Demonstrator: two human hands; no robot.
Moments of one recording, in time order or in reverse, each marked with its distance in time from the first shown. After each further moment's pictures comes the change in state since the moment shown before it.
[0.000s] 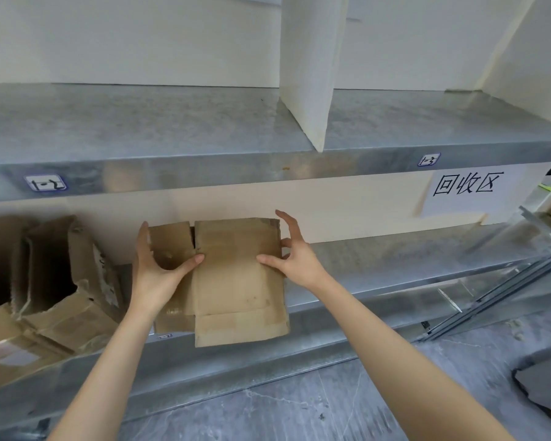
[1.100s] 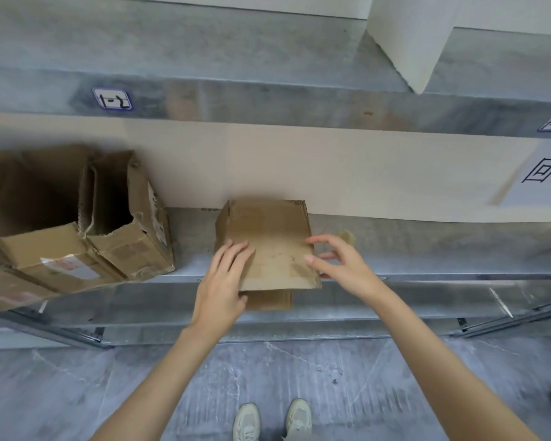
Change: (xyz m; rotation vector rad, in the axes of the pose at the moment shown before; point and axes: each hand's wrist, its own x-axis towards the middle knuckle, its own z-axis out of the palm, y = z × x) left_hand -0.102 -0.051 0.021 0.633 -0.223 0.385; right_hand -0.049 0.034 0.009 0.068 -0.235 0.146
